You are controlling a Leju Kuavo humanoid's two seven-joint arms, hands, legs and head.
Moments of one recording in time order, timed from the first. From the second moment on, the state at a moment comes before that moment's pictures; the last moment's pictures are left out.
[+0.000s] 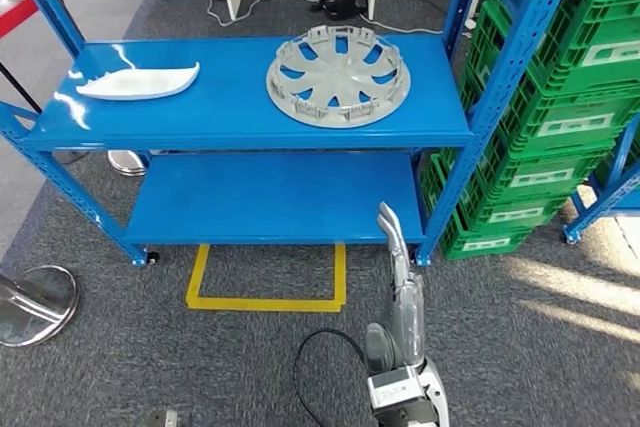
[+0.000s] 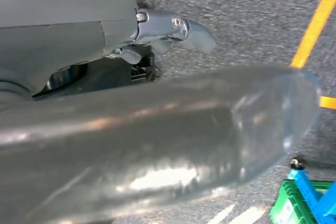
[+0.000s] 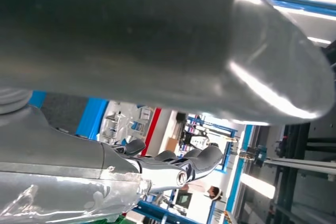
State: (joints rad) left arm -0.04 -0.22 0.80 -0.21 -0.58 -0.30 -0.58; right arm 0.11 0.08 0.57 -1.74 0.37 -0.48 -0.55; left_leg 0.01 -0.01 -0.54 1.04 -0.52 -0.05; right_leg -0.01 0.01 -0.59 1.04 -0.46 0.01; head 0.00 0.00
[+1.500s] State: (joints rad) left arm -0.04 -0.22 0.81 -0.21 -0.59 -0.27 -0.60; right arm 0.12 0.07 0.58 -1.75 0.37 -0.49 -0.55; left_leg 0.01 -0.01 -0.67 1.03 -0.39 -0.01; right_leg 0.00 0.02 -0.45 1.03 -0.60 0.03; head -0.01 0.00
